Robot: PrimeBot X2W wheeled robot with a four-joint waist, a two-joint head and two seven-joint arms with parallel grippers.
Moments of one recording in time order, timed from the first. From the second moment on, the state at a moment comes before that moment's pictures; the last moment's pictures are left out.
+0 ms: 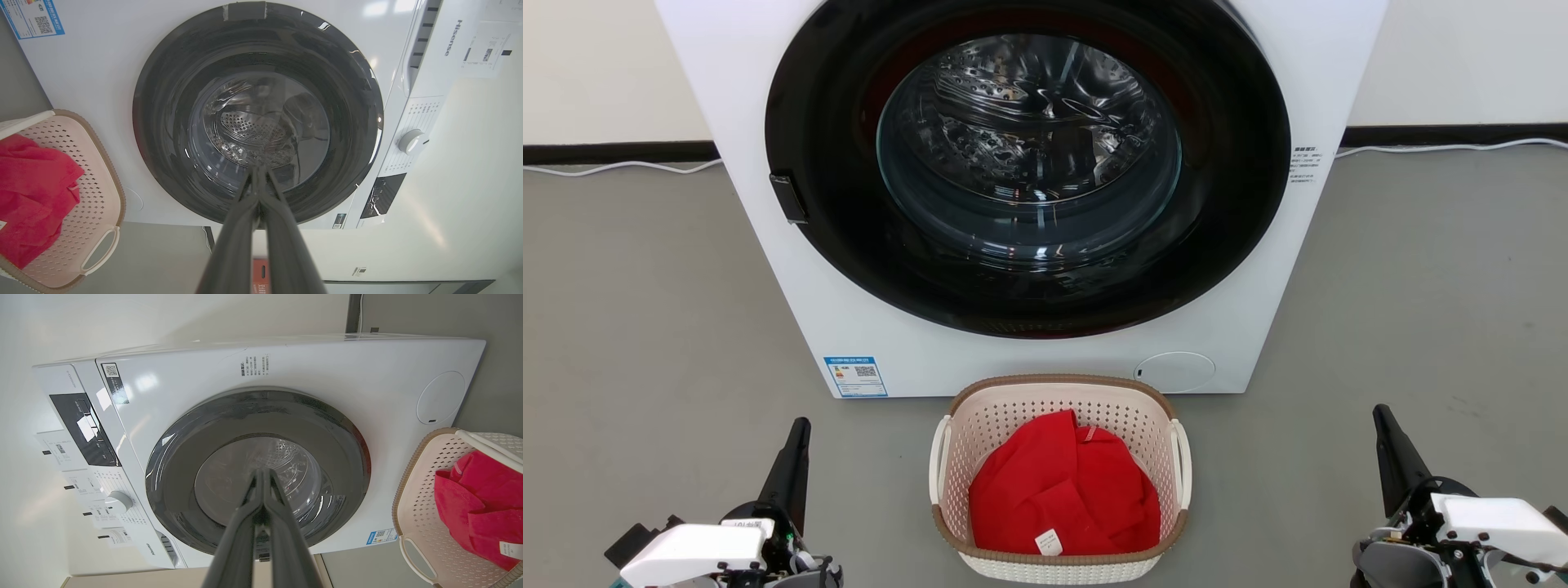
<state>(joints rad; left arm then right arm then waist) -0.05 0.04 0.08 0.27 -1.61 -0.12 0.11 -0.06 -0.05 -0.13 0.27 1.62 0.12 0.10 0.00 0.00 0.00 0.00</state>
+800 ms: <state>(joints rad) -0.05 0.04 0.08 0.27 -1.61 -0.12 0.11 -0.06 -0.05 -0.13 0.27 1.62 0.12 0.10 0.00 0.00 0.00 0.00</state>
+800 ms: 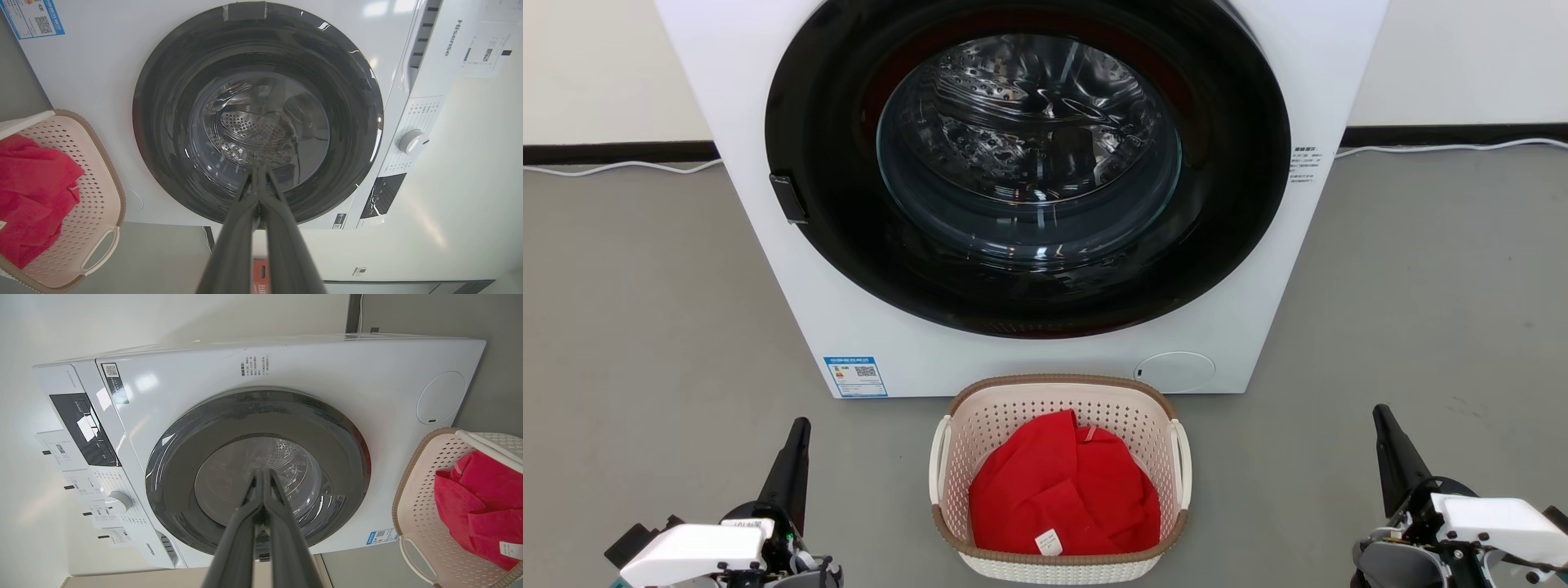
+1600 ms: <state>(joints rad) 0.01 0.03 0.08 0.32 -1.61 -0.12 0.10 0.00 -0.03 -0.13 0.32 1.62 0.11 0.10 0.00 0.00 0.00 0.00</state>
